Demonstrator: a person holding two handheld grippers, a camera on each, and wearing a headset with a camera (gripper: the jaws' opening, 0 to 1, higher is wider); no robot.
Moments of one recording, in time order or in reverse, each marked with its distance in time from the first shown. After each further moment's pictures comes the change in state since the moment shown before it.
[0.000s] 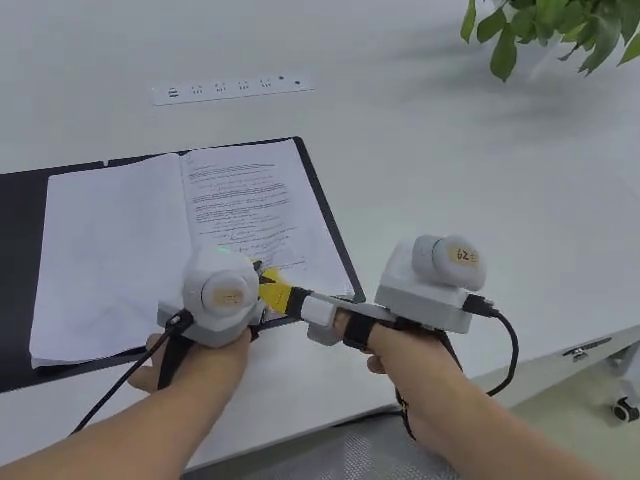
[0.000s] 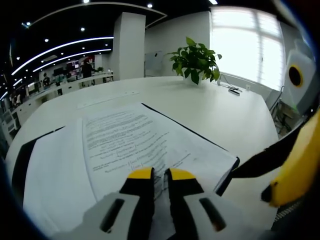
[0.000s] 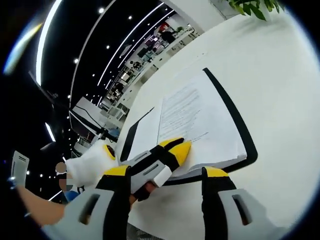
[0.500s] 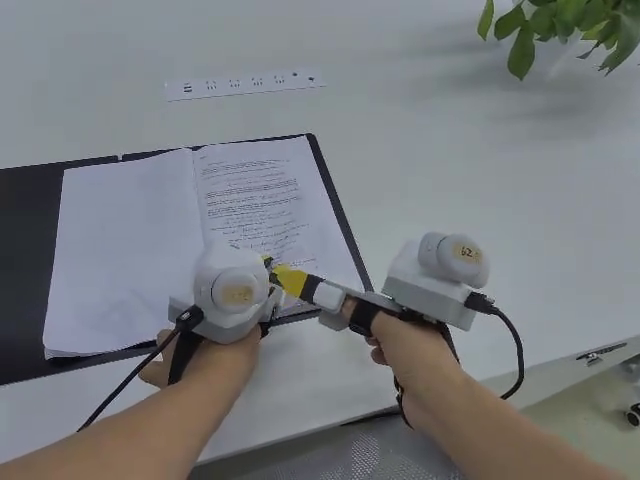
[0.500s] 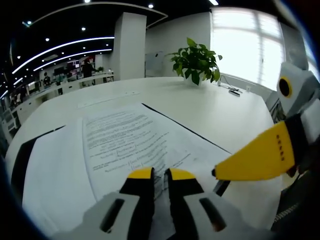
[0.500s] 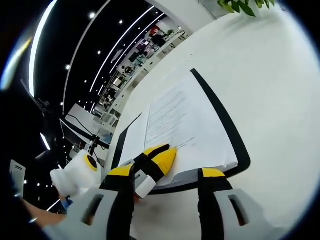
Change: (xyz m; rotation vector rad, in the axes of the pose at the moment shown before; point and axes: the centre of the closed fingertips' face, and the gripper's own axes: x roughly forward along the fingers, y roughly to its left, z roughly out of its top) left arm 0.000 0.001 0.000 -0.008 -0.005 0.000; right arm 0.010 -0.027 0.008 0.051 -0.040 -0.068
